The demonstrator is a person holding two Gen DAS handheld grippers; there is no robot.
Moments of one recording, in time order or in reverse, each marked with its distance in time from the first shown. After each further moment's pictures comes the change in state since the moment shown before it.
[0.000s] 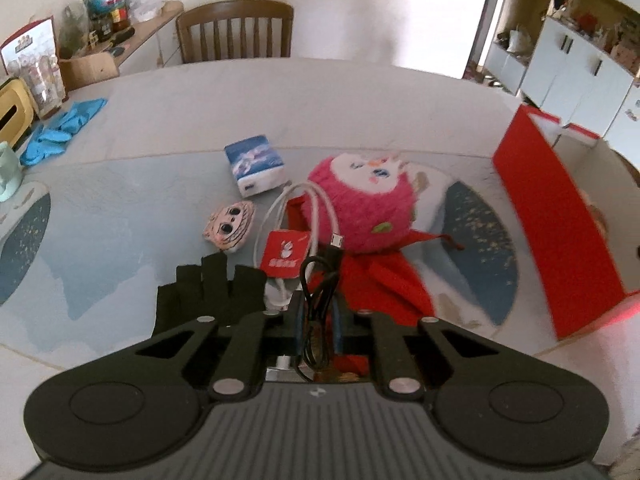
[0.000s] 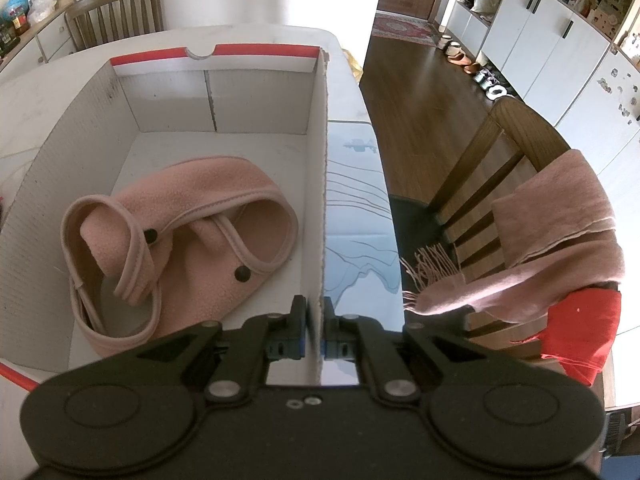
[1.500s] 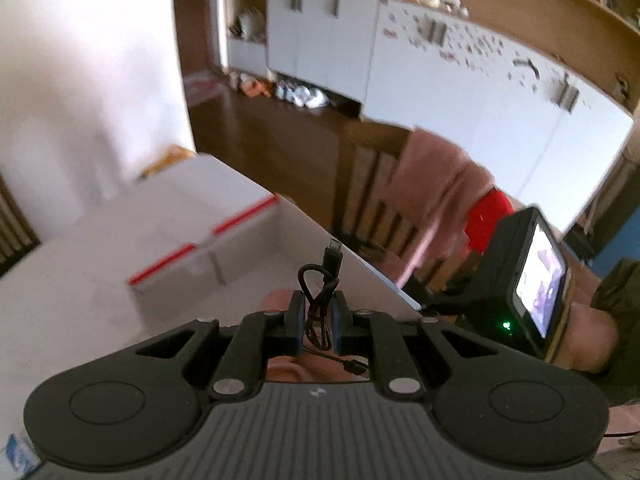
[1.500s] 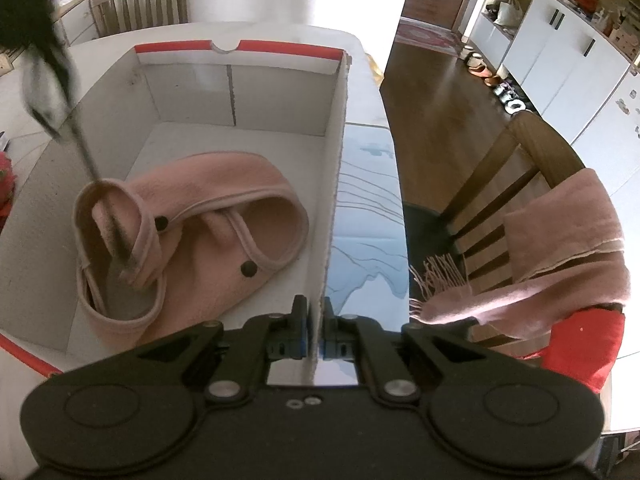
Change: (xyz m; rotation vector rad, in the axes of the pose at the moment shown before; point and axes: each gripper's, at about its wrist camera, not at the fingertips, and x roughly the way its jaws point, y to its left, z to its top) left arm 0.001 -0.342 0.131 0.609 -0.003 -0.476; right arm -0.001 0.000 -0.002 -0.070 -0.004 0.035
